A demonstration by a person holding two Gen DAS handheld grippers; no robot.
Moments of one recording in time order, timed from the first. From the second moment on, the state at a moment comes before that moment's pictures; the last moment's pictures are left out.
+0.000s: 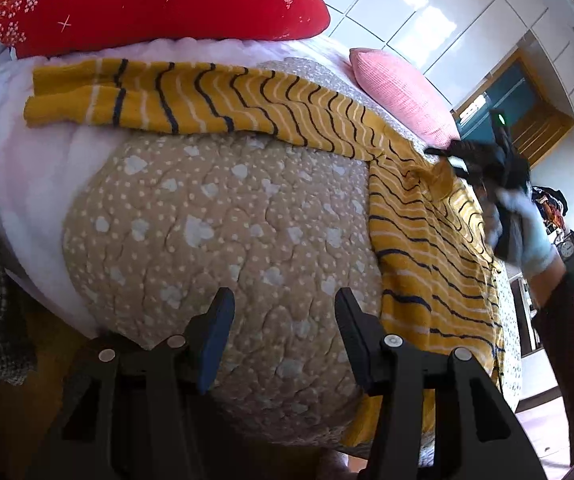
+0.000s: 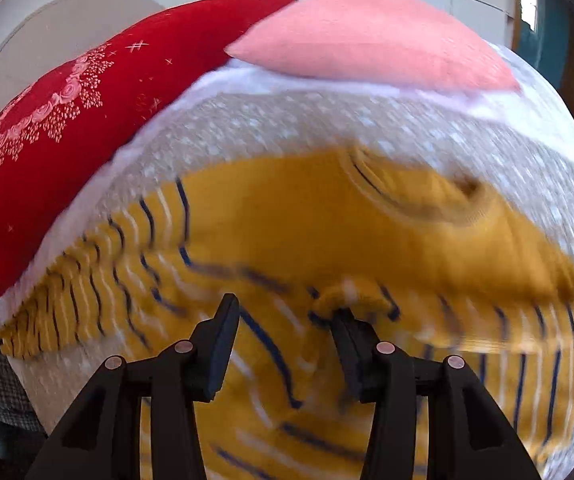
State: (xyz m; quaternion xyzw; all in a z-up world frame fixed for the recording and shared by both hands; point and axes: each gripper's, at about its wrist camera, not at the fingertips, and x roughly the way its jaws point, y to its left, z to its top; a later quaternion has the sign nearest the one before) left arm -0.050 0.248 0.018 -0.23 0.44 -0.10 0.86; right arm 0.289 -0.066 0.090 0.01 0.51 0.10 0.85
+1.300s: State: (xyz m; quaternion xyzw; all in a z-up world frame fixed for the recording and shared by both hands) left arm 0.009 0.376 0.040 -0.09 0.39 0.20 0.90; right arm 0.097 -0.033 0.128 -0.11 0.43 0.21 0.87
